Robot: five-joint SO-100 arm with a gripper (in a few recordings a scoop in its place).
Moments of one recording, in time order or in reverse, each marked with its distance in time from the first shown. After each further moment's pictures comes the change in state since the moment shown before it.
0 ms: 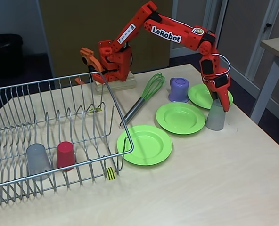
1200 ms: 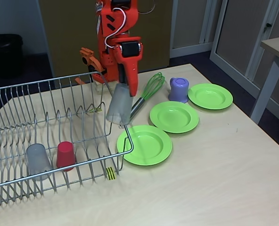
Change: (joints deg) arm 54.1 28.2 -5.3 33.1 -62.1
